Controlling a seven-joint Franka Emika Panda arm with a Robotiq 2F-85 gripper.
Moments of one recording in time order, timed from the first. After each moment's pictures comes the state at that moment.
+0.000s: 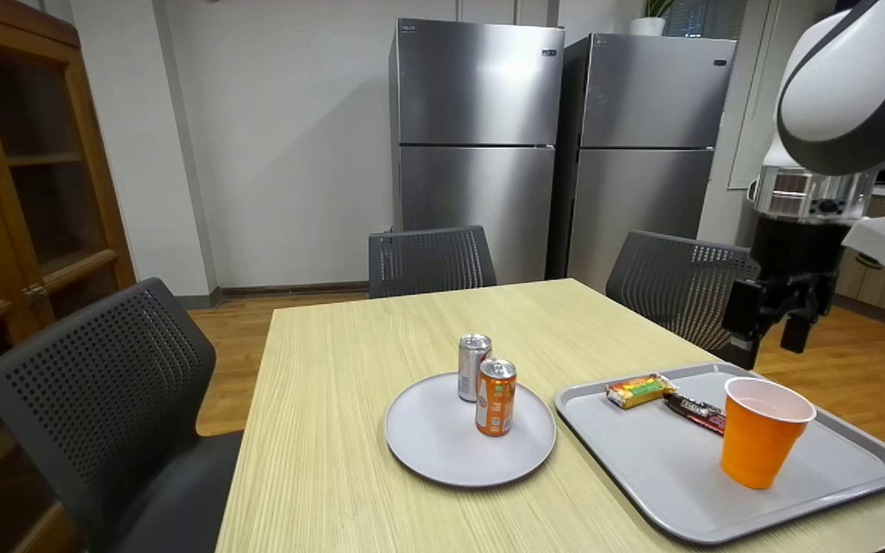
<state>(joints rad) -0.06 -0.10 -0.18 -2.79 -0.12 2.68 -0.27</state>
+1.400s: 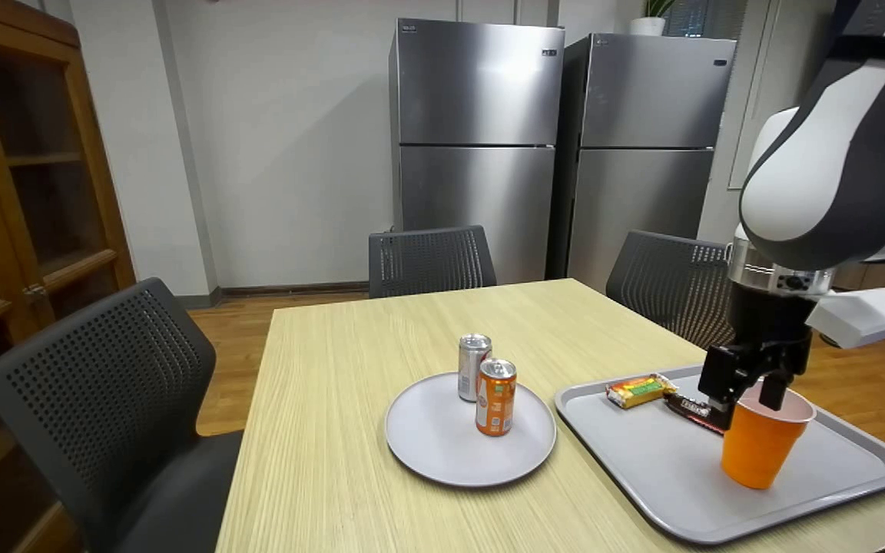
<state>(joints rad) -0.07 0.14 -0.12 -2.77 -0.05 2.90 -0.26</state>
